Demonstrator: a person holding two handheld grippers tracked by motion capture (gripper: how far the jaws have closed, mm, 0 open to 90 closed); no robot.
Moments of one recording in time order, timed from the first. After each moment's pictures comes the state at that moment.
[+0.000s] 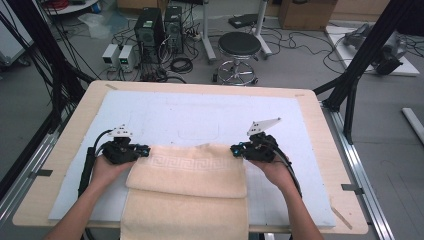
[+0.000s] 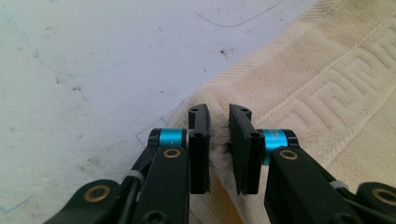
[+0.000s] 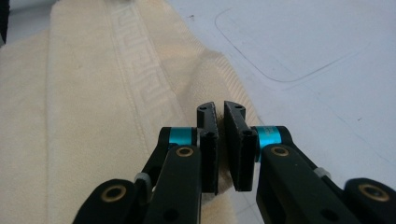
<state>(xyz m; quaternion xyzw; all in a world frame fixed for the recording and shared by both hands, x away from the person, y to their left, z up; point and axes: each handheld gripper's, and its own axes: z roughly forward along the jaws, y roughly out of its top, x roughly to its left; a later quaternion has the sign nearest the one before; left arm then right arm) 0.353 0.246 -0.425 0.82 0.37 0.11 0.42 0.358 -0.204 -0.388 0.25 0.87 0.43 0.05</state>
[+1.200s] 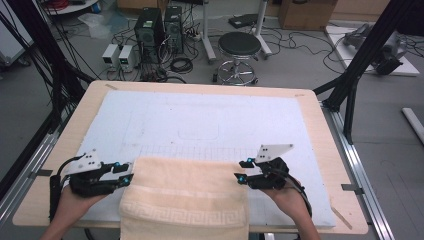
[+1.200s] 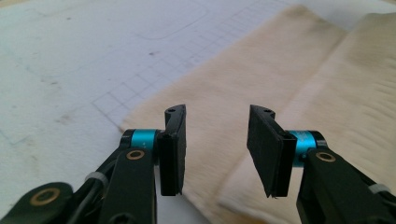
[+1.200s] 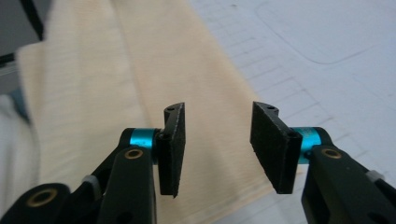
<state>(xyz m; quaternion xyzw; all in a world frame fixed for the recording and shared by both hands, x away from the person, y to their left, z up) 0.265 0.277 -0.402 0.81 0.31 0.13 0.48 0.287 -0.214 -0.383 0.22 0.87 0.43 0.09</state>
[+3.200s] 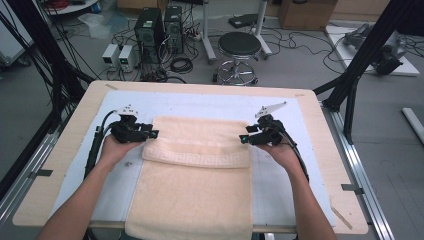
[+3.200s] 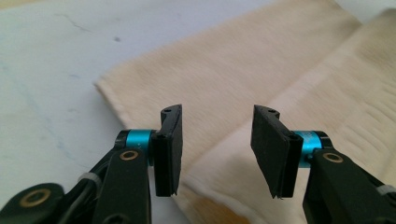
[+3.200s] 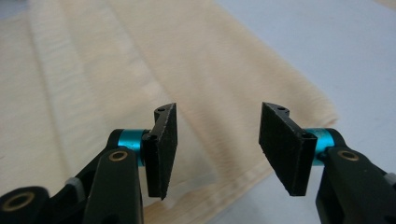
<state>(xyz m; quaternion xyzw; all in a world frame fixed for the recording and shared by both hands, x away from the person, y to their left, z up) 0.406 0.234 -0.412 0.81 0.36 0.09 0.45 0.408 -0.230 -0.386 0.30 0.87 0.39 0.08</state>
